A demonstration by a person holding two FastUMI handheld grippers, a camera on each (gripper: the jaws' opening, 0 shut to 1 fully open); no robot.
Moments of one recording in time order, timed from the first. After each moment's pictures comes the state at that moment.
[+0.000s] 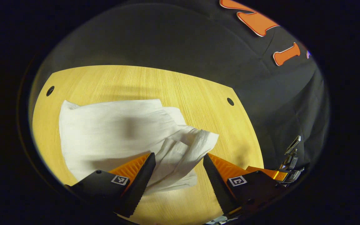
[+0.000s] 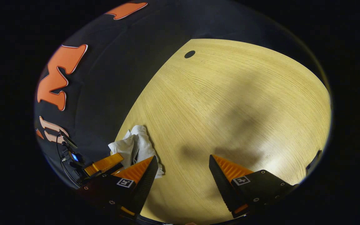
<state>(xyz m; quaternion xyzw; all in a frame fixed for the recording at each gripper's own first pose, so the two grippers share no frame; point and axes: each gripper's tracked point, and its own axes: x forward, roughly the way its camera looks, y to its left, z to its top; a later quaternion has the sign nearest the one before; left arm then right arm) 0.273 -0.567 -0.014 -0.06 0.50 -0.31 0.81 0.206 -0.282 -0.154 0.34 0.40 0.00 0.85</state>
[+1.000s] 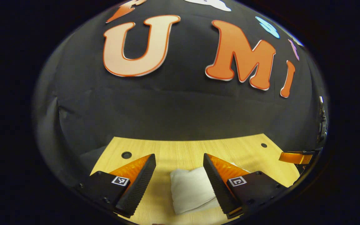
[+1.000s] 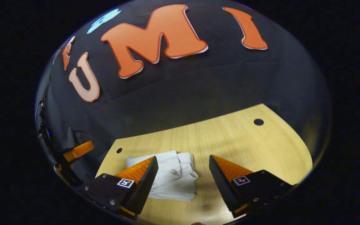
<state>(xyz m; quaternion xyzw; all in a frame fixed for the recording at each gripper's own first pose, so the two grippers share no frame) 0.356 -0.355 0.163 0.00 0.18 -0.16 0.97 0.257 -0.161 0.019 0.07 0.18 0.13 0.97</state>
